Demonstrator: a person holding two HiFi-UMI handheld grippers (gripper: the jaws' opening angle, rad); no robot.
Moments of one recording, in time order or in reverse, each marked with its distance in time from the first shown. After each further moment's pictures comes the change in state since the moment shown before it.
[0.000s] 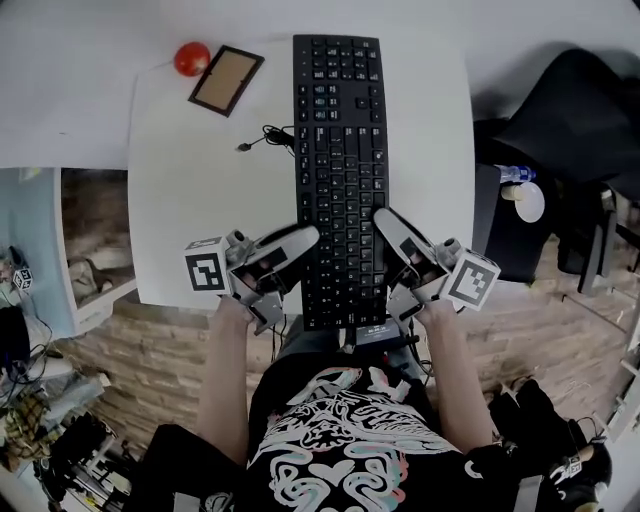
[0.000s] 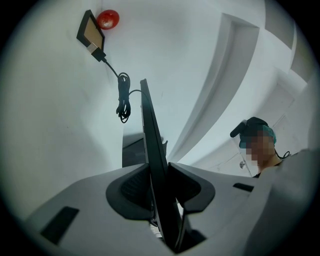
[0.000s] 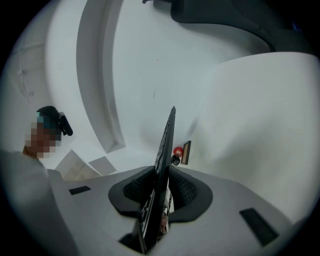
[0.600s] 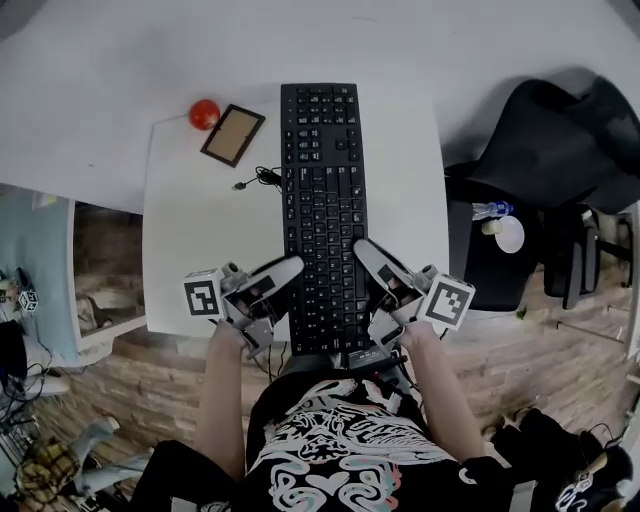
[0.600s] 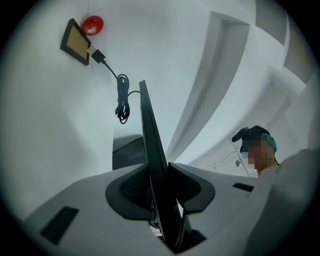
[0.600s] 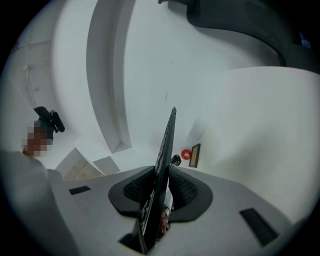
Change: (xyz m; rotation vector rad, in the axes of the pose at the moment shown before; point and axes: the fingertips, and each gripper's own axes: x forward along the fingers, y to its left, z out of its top) left arm -0.001 0.001 -0.001 0.013 -0.019 -0.027; right arm -0.001 0.003 0.001 -0.010 -0.009 0.009
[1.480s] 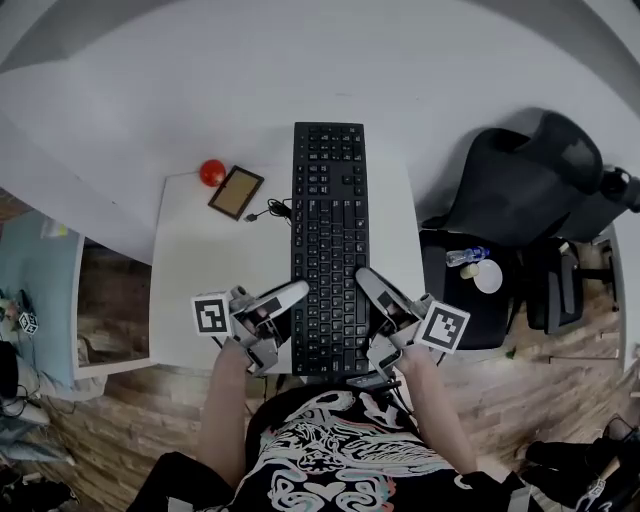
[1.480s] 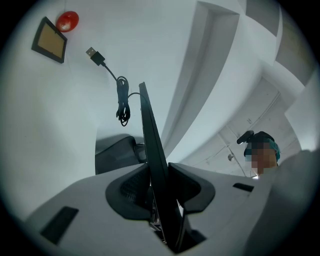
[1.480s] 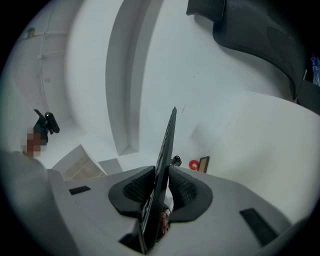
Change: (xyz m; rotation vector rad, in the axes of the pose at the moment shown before) left arm 0.000 0.001 -0.001 -0.004 -0.046 -0.039; right arm -0.002 -0.001 -0.003 -0.039 0.012 -0.020
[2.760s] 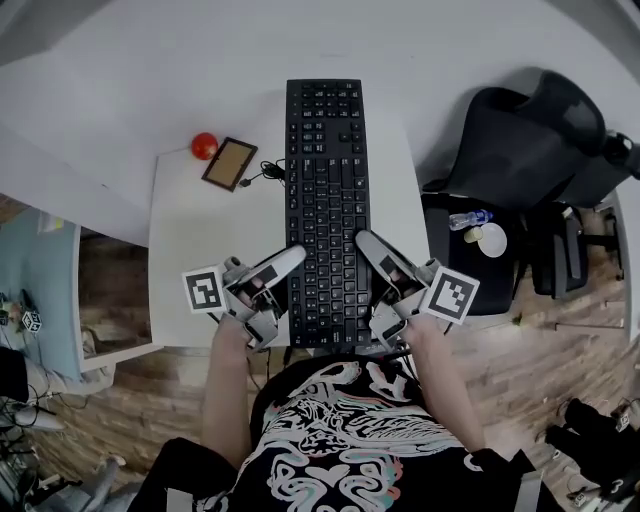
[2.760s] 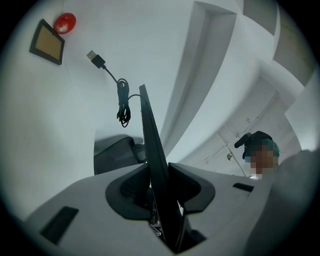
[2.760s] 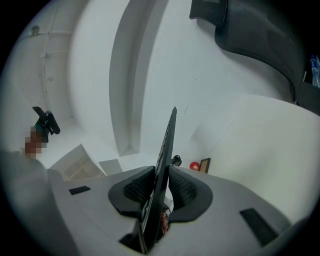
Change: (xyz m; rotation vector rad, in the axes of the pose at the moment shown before) left arm 0.001 -0.001 0.003 0.005 -0.006 -0.008; right arm 0.000 0.001 0.000 -0.014 -0.026 0.000
